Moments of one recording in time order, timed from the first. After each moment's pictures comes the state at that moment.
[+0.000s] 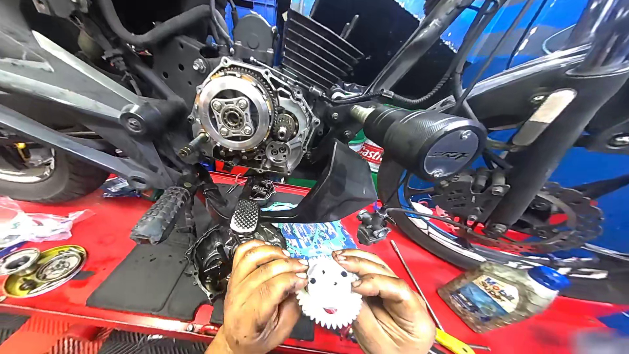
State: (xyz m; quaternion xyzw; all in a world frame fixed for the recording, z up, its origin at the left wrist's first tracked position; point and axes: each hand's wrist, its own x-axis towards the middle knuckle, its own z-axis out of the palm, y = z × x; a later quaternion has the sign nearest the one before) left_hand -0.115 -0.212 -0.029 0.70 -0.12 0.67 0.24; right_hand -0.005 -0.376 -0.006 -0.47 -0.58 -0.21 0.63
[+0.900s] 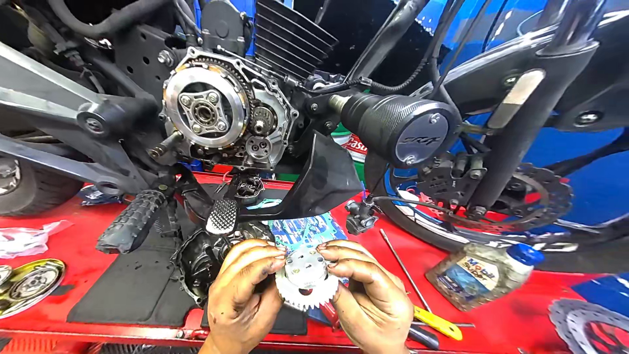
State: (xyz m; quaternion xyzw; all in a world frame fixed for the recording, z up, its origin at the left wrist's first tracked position) left_hand -0.106 -0.214 -0.038 0.66 -0.12 0.62 0.39; right_hand -0.002 -0.378 -0.006 -0.49 -0.56 -0.20 0.64
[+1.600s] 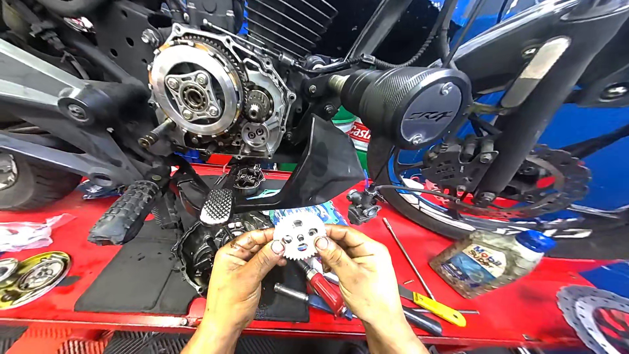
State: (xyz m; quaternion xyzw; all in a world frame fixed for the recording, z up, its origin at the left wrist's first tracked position) left_hand -0.110 -0.217 -0.027 0.51 -0.03 0.36 0.78; right_hand -0.002 -0.375 0.001 -0.61 -0.40 0.01 0.69
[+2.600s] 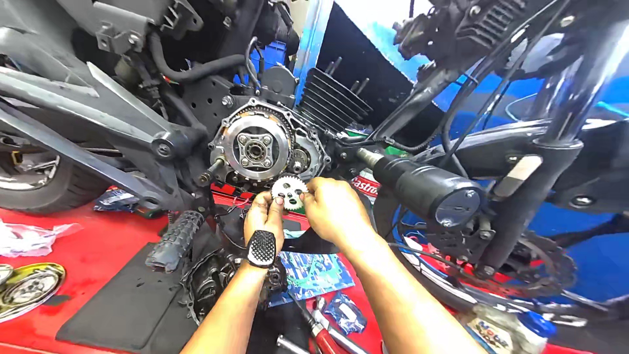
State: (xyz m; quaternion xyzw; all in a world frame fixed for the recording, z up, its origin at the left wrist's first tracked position) left_hand -0.010 -0.132 0.025 0.60 0.10 0.54 0.58; right_hand 0.024 -0.246 0.152 -0.89 -0.40 -0.16 0.15
